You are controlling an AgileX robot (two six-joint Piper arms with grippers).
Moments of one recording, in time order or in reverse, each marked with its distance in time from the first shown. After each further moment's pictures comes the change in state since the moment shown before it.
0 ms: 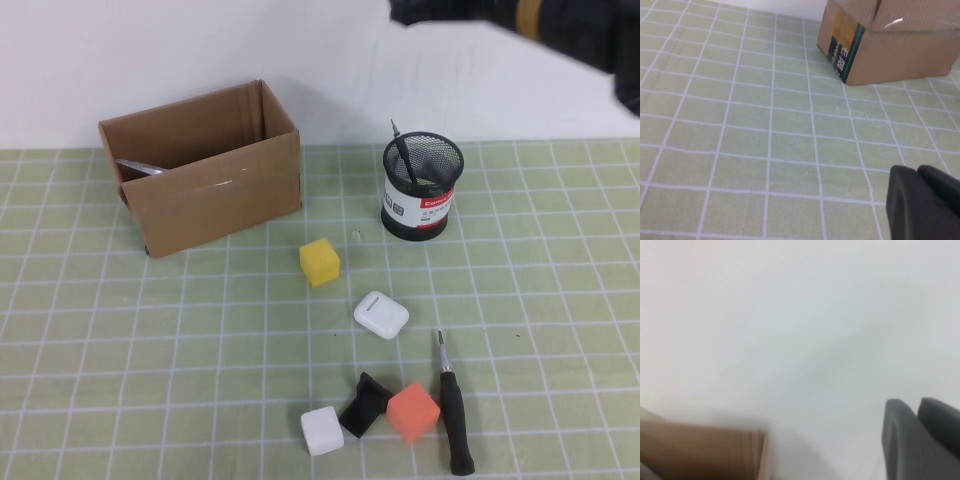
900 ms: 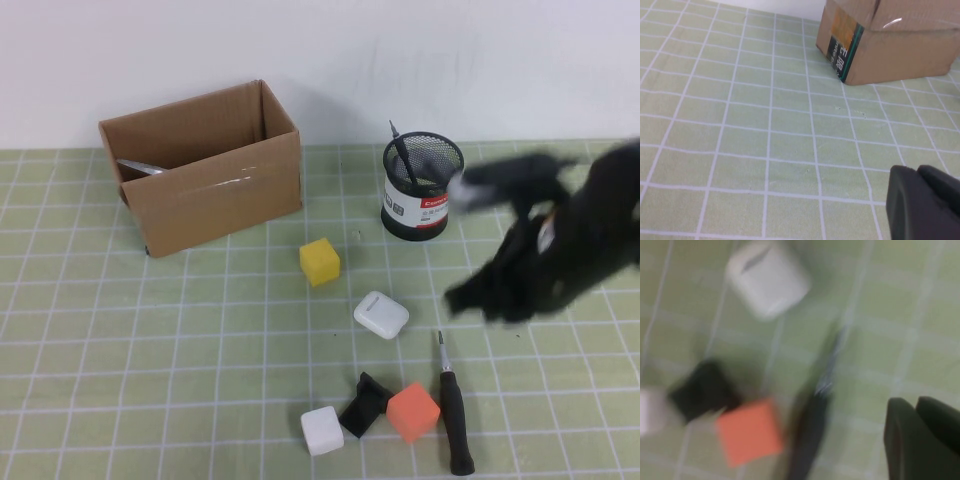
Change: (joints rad) right arm 0.102 -0.041 0.417 1.907 0.765 -1.338; left arm -0.002 0.000 0.000 0.000 0.000 0.000
